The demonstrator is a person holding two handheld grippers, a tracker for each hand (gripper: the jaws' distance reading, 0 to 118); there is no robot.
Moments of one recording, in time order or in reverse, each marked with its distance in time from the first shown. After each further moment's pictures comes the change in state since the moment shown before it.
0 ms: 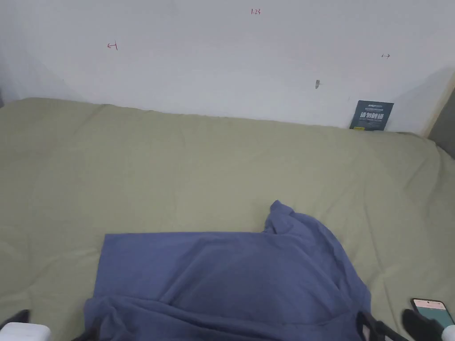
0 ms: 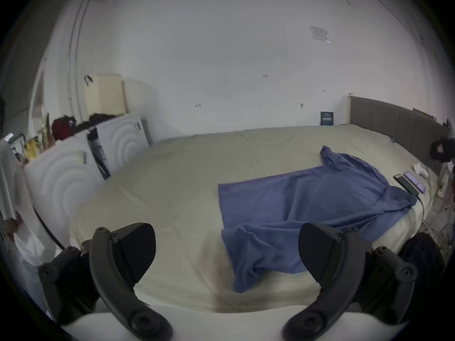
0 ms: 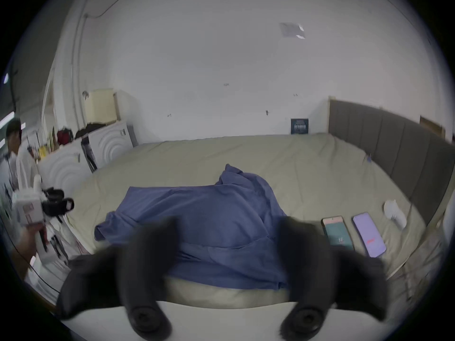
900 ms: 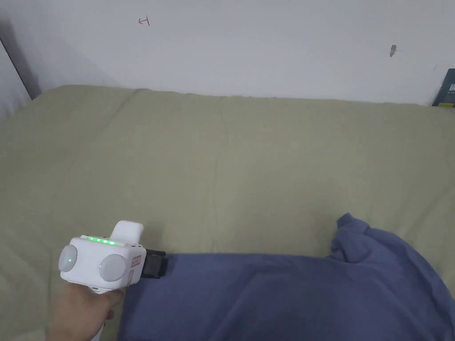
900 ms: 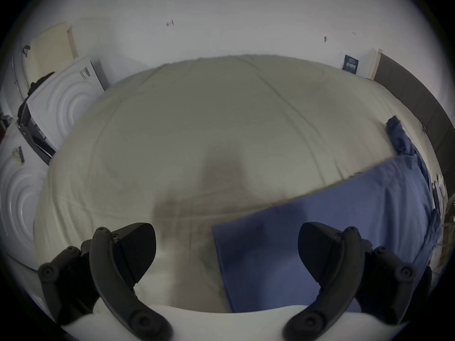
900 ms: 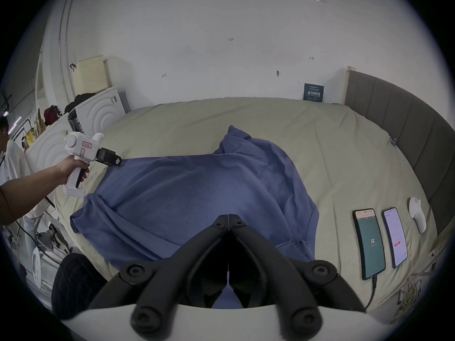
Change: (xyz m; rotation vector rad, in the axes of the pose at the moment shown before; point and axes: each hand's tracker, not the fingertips) left arm -0.039 0.059 -0.389 -0.522 -0.058 -0.019; right arm 0.016 -0.007 -0.144 -0.253 0.031 -0.036
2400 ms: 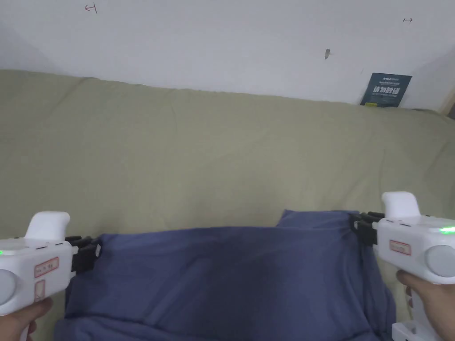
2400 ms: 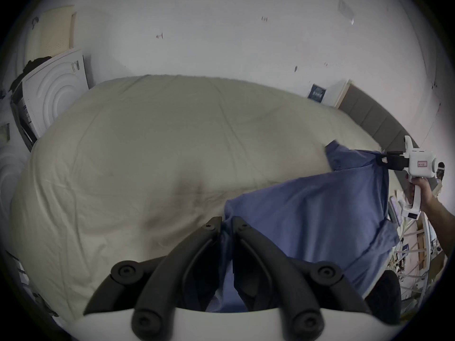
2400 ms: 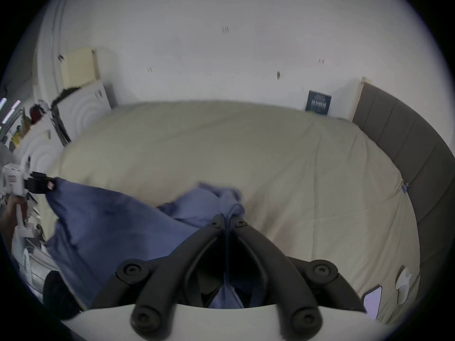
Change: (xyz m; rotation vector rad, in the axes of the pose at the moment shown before) left arm 0.009 -0.049 0.164 0.208 -0.251 0.103; right arm 0.088 0.129 -0.084 0.024 0.009 0.071
